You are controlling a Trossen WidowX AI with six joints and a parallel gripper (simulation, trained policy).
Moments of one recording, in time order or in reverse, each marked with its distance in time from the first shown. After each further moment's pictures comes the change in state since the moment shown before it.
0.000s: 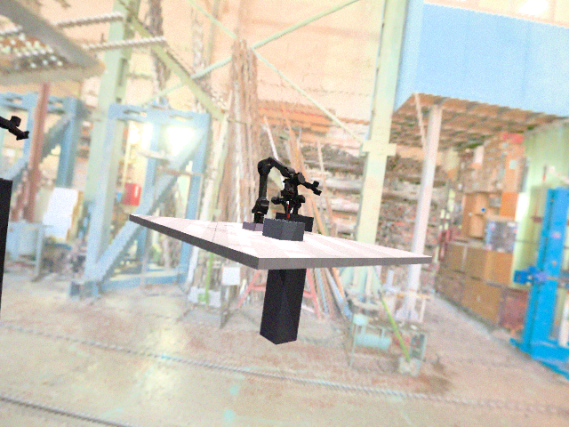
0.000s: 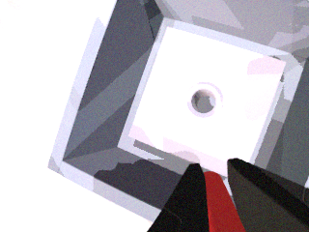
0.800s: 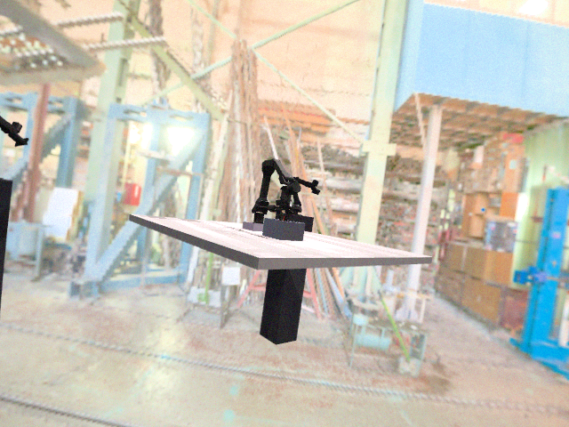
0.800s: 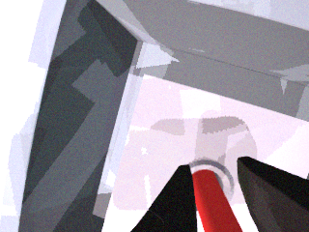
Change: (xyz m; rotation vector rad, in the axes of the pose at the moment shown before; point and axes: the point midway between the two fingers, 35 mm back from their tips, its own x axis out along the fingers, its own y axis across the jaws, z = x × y) arm 0.067 -0.010 0.031 0.052 0.072 -0.074
